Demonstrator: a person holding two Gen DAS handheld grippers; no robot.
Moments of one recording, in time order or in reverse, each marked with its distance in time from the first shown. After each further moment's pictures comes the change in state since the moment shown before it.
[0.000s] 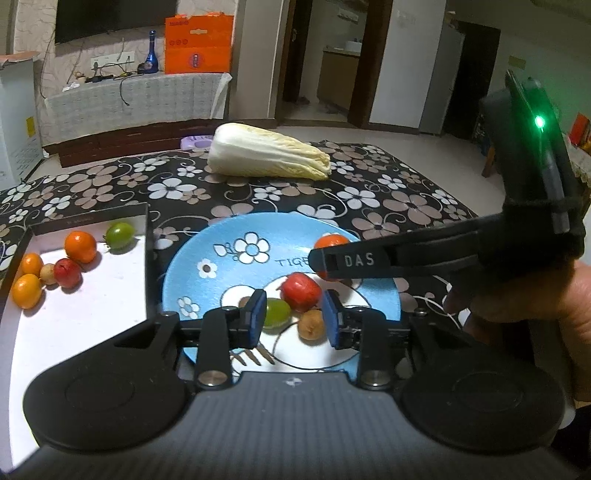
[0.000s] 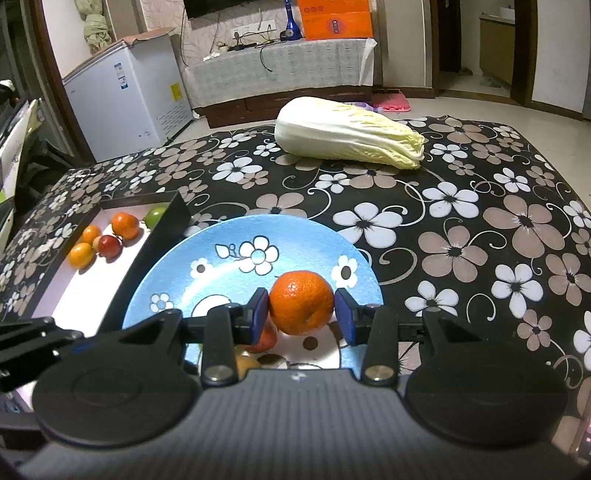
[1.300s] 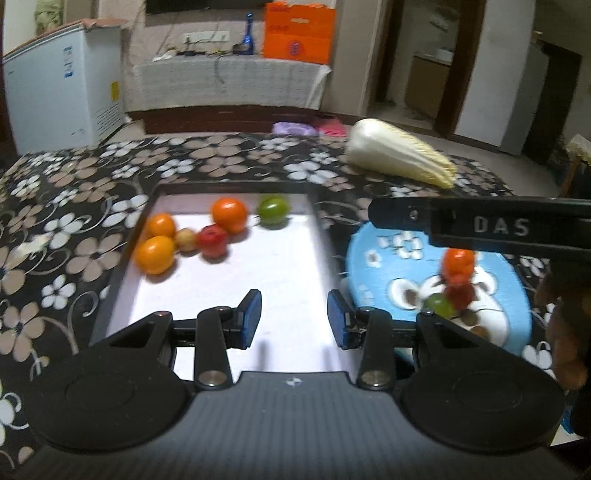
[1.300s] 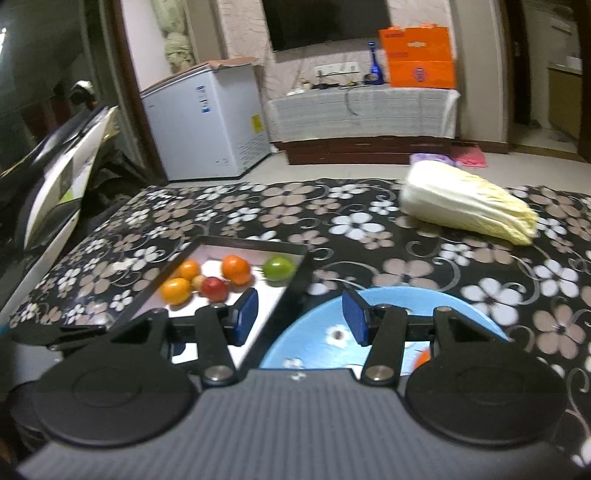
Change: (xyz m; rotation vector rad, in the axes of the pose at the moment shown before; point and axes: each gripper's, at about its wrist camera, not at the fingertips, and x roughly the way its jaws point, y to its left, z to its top) left arm -0.023 0.109 -0.014 -0.169 0.030 0.239; right arm 0.002 0.087 0.022 -0.138 -0.138 0.222
